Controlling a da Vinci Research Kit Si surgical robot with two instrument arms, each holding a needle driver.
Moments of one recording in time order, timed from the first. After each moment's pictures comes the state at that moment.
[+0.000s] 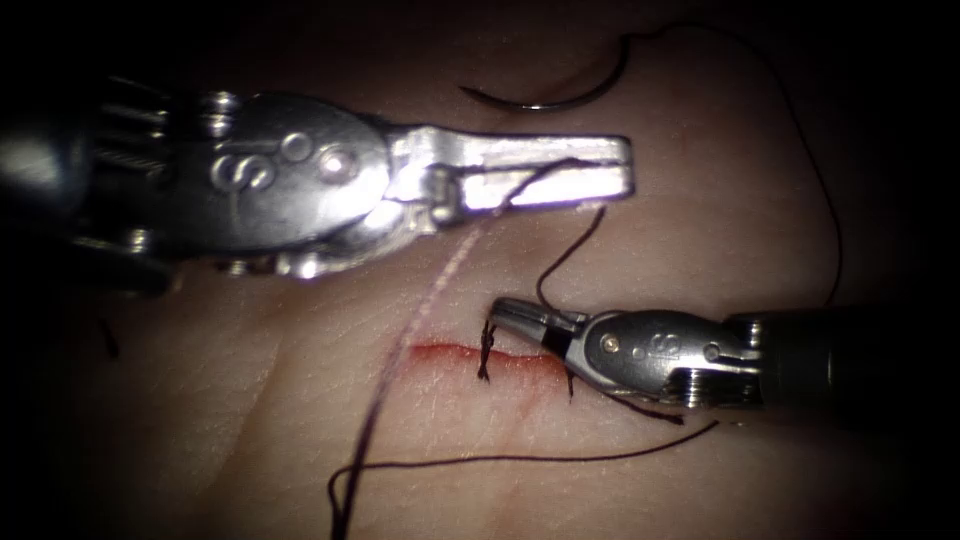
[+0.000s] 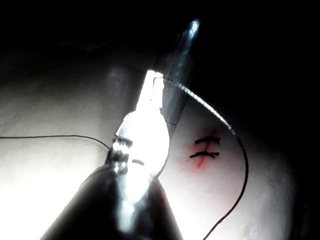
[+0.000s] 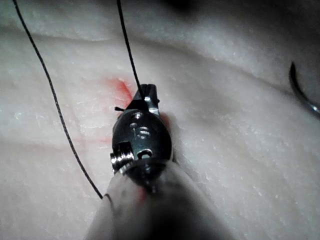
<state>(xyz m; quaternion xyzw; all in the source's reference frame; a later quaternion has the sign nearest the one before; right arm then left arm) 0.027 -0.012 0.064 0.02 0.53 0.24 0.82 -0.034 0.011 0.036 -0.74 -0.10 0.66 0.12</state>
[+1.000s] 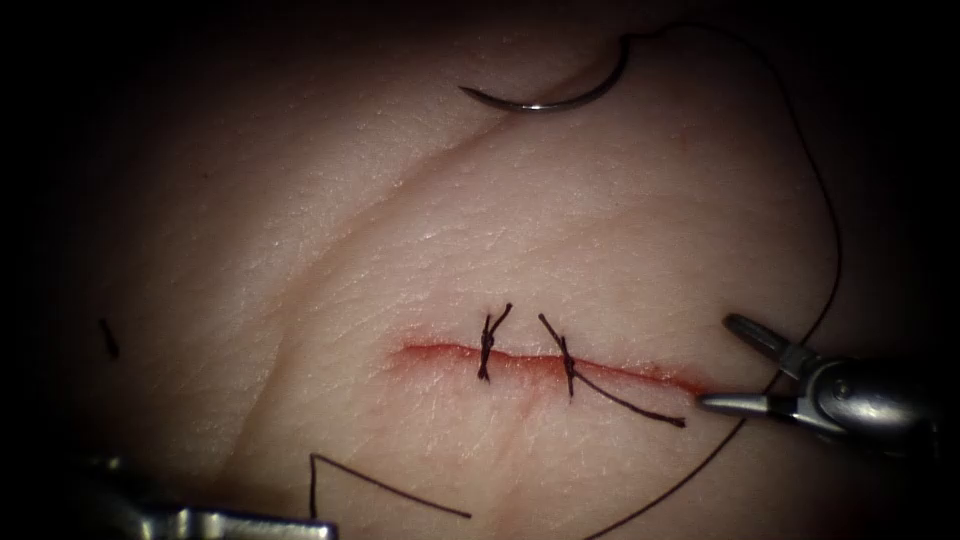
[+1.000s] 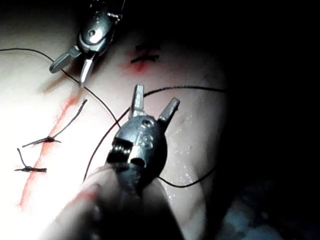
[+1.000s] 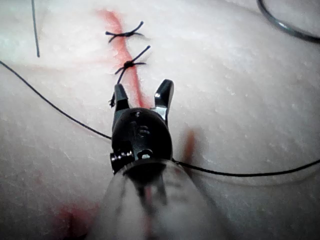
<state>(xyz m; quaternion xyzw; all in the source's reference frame) 0.012 -0.013 0.060 0.02 0.51 0.26 0.82 -0.026 -0.007 0.040 -0.65 -0.17 0.74 0.07</state>
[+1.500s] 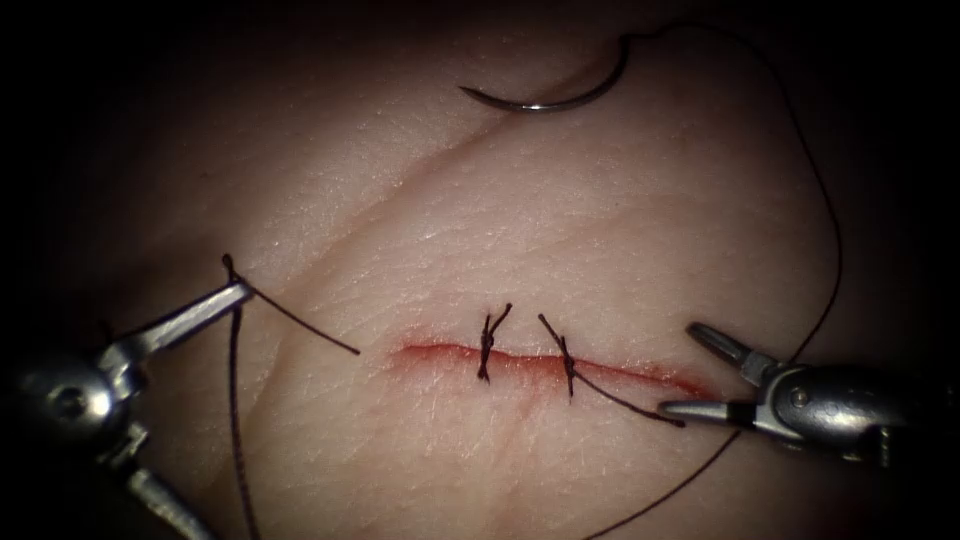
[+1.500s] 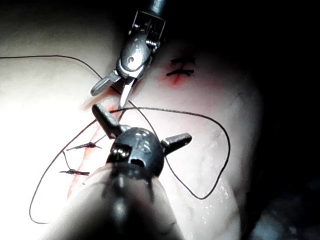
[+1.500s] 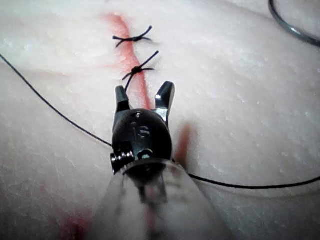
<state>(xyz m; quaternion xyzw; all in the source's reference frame) 0.014 -0.014 0.061 0.03 0.49 0.24 0.83 -0.020 0.001 0.043 -0.54 -0.11 0.82 0.13</state>
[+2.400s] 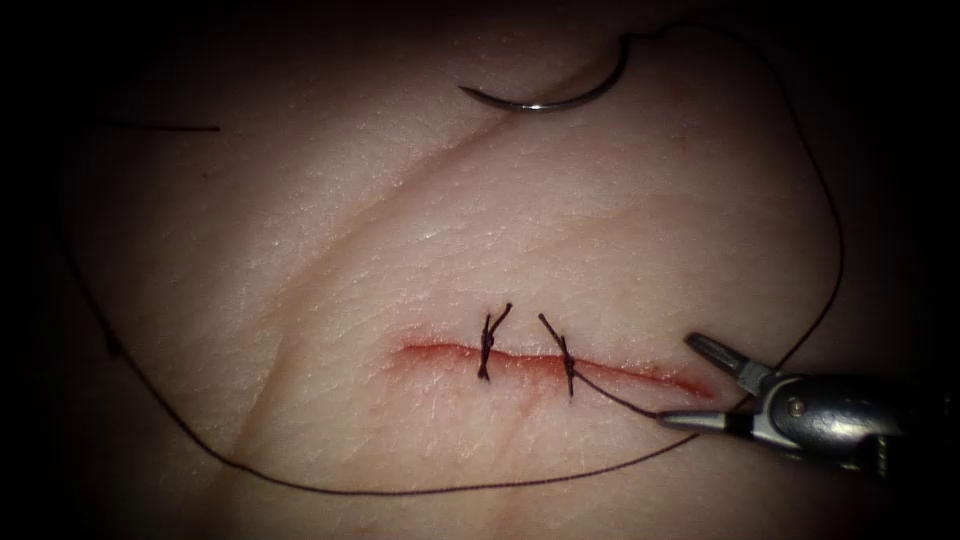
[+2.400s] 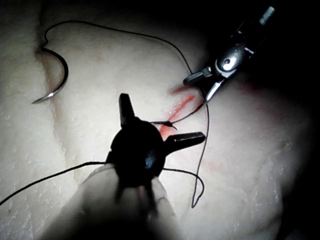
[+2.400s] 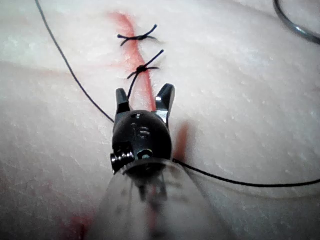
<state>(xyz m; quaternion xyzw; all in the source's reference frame) 0.014 -0.015 0.061 0.04 0.49 0.23 0.84 -0.009 0.010 0.040 -0.65 -0.25 0.71 0.14</state>
